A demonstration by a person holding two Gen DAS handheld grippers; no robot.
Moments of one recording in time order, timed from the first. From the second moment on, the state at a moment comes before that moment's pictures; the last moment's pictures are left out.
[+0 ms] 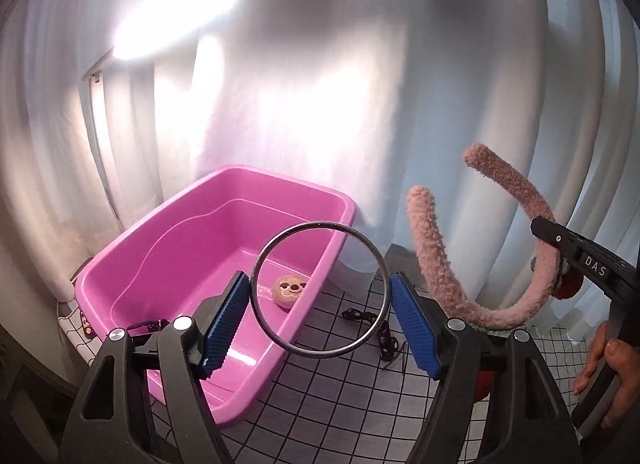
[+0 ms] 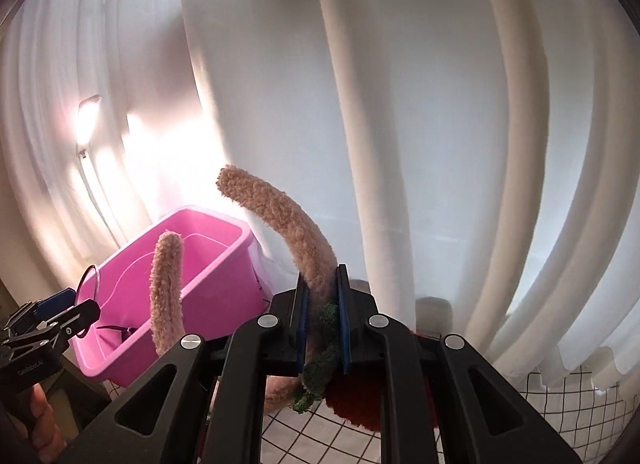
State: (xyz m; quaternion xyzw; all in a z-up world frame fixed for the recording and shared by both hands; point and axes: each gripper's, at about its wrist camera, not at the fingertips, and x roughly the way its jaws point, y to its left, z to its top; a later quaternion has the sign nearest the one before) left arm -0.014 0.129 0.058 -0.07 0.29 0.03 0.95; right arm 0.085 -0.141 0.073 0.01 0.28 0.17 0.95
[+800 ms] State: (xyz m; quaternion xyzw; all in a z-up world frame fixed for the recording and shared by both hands) left arm 0.038 0.282 -0.004 -0.11 0.35 0.11 0.92; right arm 0.198 0.107 0.030 -0.07 0.36 0.25 0.90
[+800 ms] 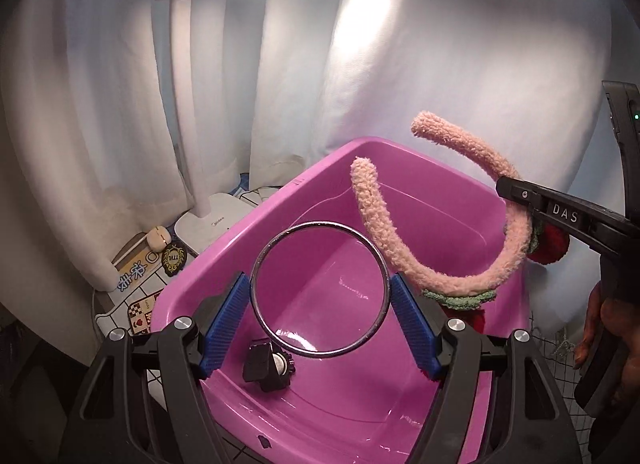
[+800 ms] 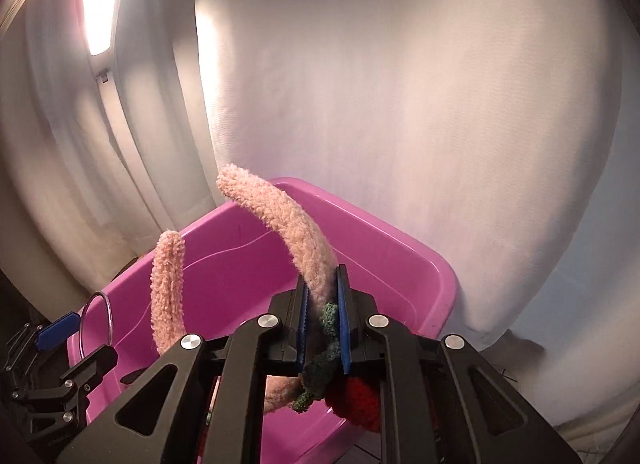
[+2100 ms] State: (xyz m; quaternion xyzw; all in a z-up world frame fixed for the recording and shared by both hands) left arm 0.040 0.294 -0.024 -0.12 0.39 0.15 0.90; right arm 0.192 0.139 0.026 -0.15 0.36 0.21 0.90
